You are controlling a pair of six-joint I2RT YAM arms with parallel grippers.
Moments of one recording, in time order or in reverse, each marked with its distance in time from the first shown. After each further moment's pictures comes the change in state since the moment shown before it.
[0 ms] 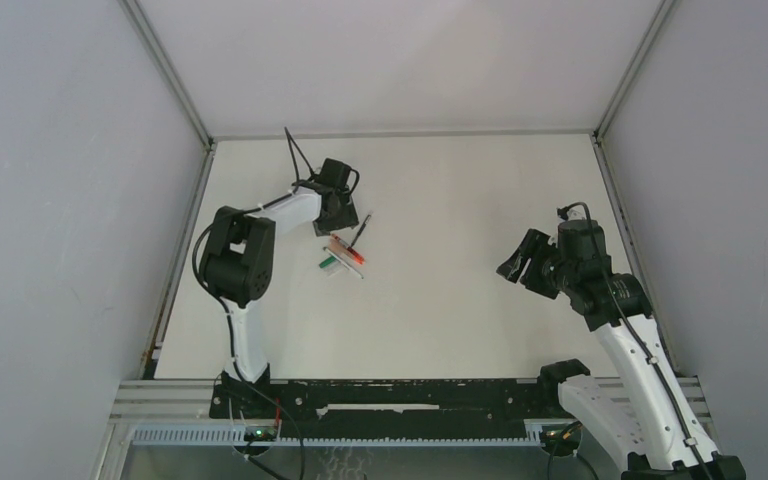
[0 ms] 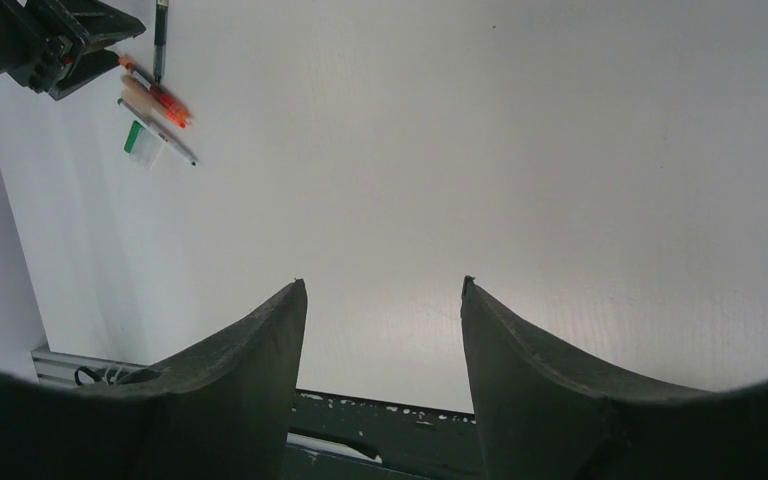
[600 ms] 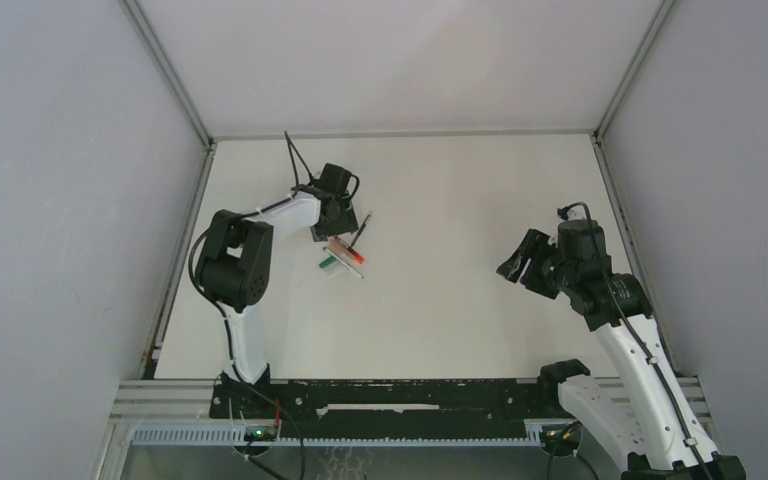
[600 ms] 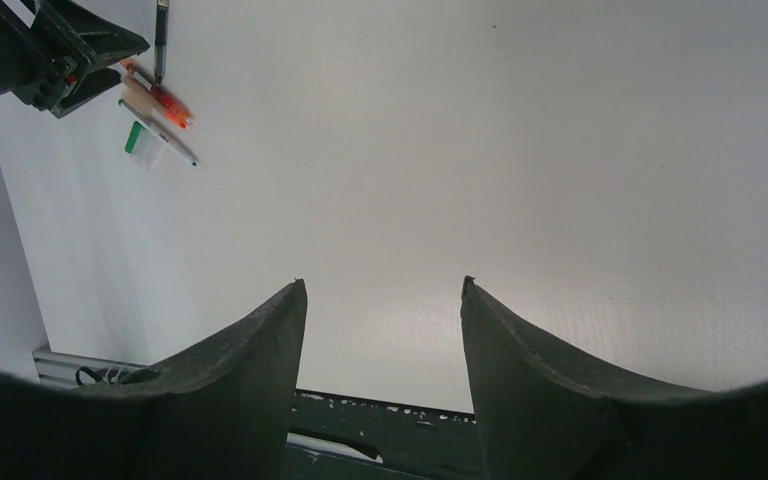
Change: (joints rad) left arm -0.013 -0.046 -0.066 0.003 -0.016 -0.007; right arm 0.000 -0.001 0.000 0.000 0.000 0.002
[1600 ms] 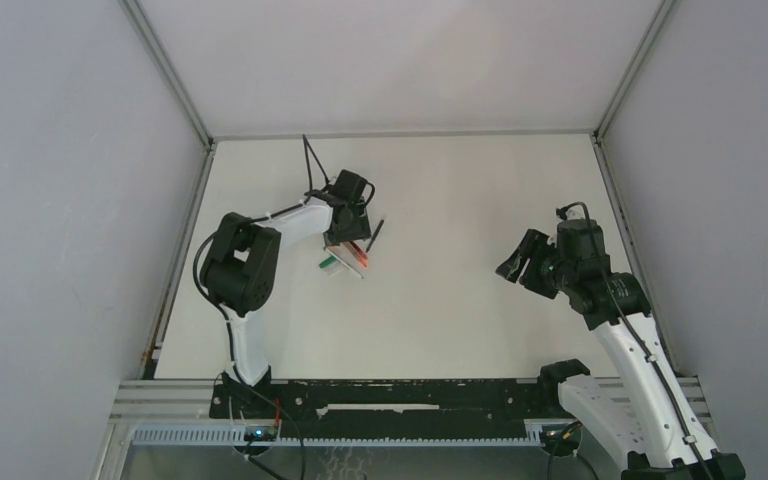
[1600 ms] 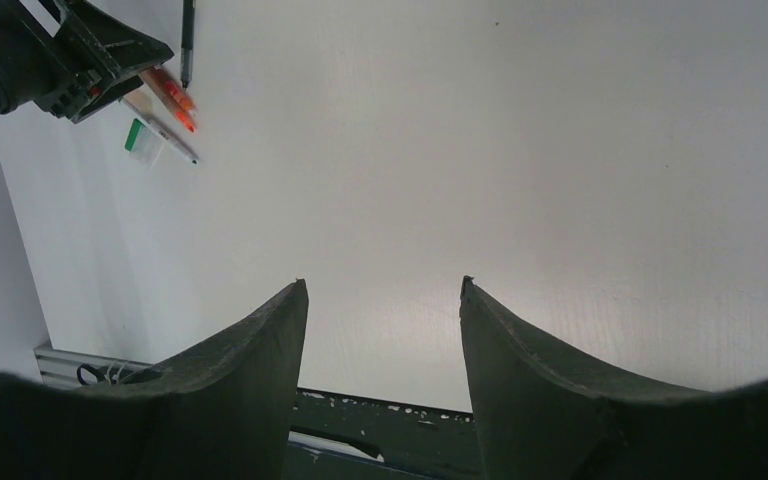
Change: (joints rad) left arm -0.089 -0.011 -0.018 0.006 0.000 -0.001; right arm 0.000 0.007 -0.003 0.003 -0.007 0.001
